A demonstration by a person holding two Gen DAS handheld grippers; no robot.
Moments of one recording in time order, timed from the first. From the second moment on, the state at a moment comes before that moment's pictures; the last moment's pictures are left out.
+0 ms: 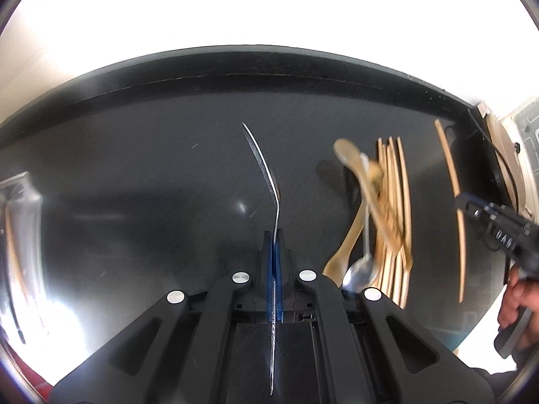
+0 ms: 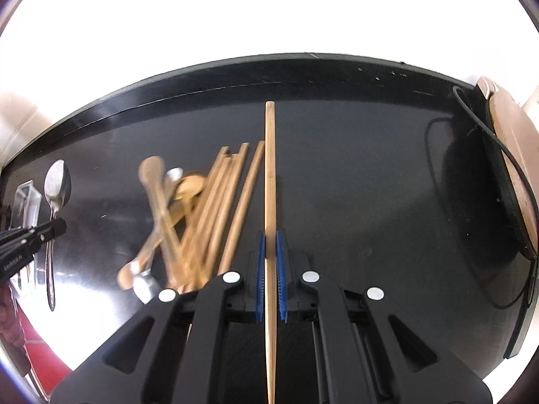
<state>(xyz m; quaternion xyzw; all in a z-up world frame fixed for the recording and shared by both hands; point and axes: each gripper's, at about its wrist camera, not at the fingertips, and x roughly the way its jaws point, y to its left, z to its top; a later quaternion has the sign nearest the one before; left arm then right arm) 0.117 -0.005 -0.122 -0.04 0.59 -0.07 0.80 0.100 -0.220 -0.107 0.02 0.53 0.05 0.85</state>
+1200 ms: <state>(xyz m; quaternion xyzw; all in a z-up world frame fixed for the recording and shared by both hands) -0.031 0.354 -0.073 -0.17 0.56 0.08 0.81 0.016 0.238 -0.069 -0.07 0.56 0.36 0.74</state>
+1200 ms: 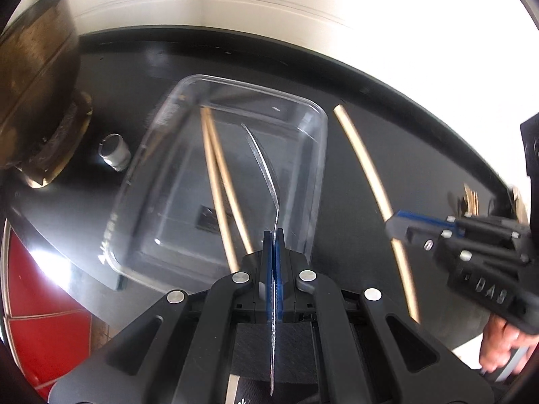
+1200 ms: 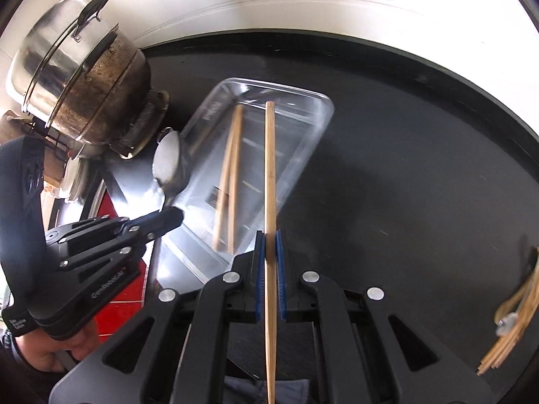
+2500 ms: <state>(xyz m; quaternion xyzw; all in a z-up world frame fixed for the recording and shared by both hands) 0.001 0.448 -0.120 -0.23 0.55 0.13 0.79 0.102 0.323 -0.105 -0.01 0.59 0.33 0.73</state>
